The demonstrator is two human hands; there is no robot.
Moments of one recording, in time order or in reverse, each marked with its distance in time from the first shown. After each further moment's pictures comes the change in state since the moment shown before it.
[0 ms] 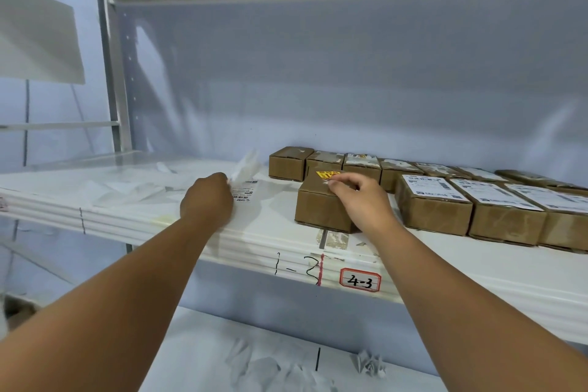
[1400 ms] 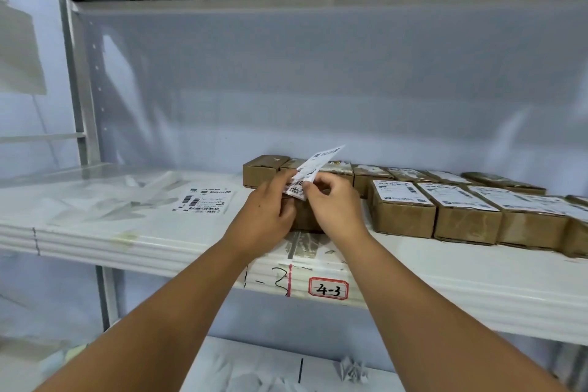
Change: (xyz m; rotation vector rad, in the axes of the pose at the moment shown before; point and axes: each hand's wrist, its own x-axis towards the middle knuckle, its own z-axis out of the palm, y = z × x) left_hand -0.061 0.091 0.018 -0.452 -0.055 0.619; right_hand -0.005 -0.011 -0.001 -0.022 0.148 -0.134
